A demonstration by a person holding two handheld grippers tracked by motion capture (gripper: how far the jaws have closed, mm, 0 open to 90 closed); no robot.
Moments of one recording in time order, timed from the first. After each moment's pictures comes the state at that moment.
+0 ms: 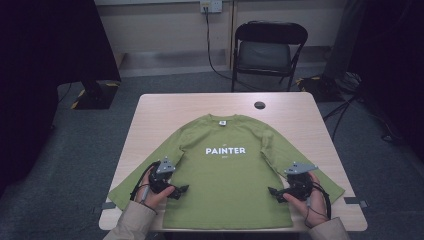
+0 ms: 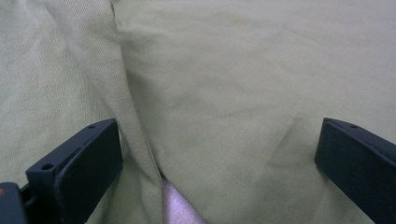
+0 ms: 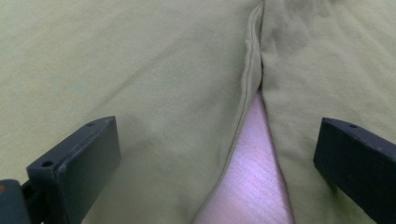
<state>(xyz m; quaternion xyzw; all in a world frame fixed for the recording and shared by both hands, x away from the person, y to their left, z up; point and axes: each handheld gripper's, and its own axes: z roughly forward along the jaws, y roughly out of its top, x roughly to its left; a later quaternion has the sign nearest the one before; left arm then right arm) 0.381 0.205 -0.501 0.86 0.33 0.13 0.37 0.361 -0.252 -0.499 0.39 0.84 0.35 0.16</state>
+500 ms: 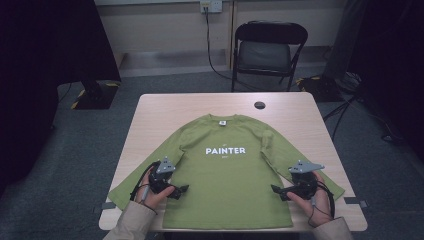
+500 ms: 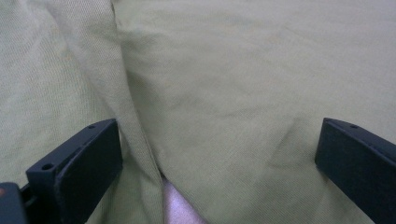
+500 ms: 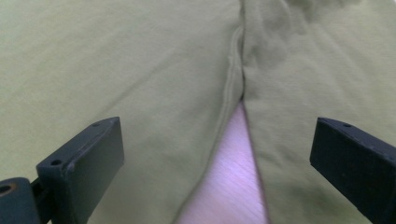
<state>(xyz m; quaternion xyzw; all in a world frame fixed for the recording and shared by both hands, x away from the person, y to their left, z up) 0.381 0.205 -0.501 0.86 0.33 0.13 0.37 0.360 -0.262 -0.490 0.38 0.83 0.37 0.17</state>
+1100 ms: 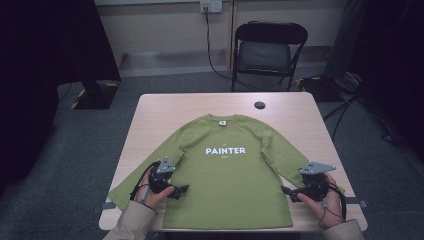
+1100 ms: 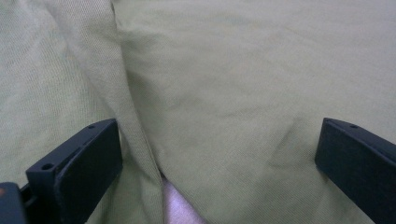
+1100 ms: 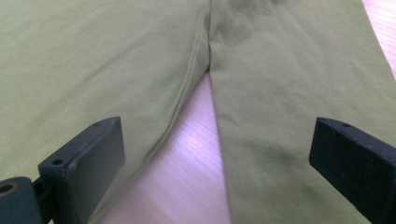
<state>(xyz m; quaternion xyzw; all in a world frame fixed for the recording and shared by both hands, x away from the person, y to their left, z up) 0.381 0.205 -0.501 0.86 0.33 0.13 0.37 0.353 -0.288 -0.485 0.39 0.83 0.35 0.18</state>
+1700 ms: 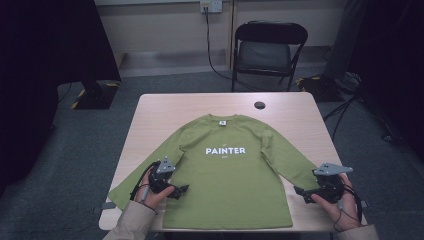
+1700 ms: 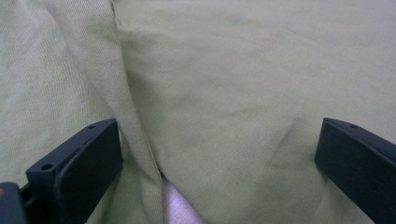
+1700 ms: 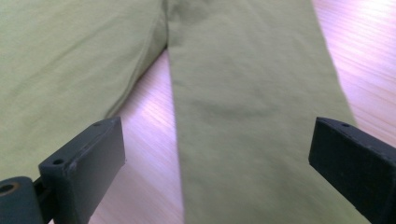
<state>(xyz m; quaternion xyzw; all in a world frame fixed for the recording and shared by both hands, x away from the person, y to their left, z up) 0.381 0.205 -0.501 0.86 0.33 0.13 0.37 0.344 -0.325 -0.477 0.41 0.82 0.35 0.19</state>
